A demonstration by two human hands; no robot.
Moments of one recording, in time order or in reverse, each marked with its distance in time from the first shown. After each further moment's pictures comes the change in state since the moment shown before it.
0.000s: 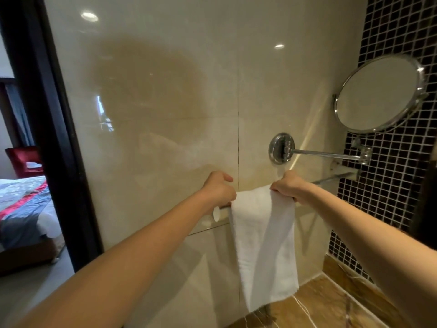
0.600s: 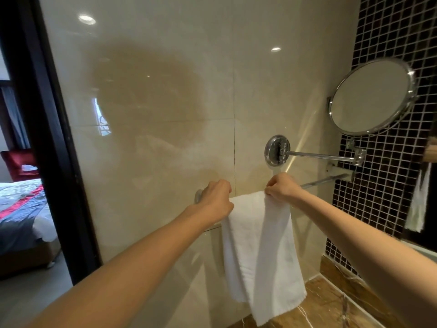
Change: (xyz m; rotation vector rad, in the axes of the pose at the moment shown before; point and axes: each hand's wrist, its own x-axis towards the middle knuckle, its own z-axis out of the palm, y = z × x) left_hand -0.012 -0.009 0.005 0.695 0.050 0.259; right_hand -0.001 0.002 0.005 -0.199 0.018 -0.162
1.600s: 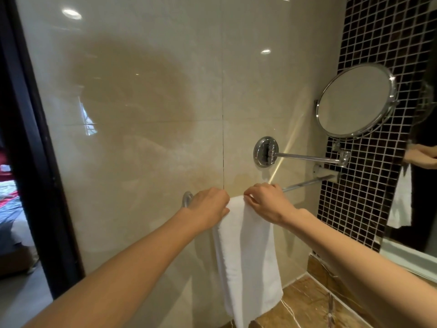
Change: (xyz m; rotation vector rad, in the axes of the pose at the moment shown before) left_hand 0.000 0.006 0.006 0.367 -0.030 0.203; right_hand -0.039 0.003 0.008 -0.391 0.085 -0.485
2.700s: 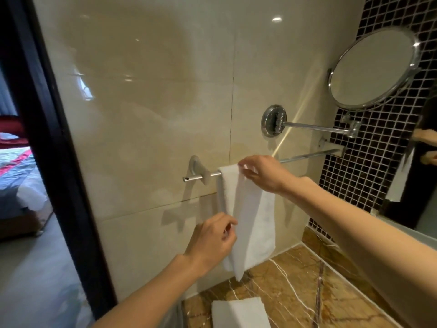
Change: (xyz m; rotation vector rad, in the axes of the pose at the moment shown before) left_hand -0.098 0.003 0.128 -0.567 0.367 0.153; right_hand -0.015 -0.034 -0.012 0.096 -0.063 -0.073
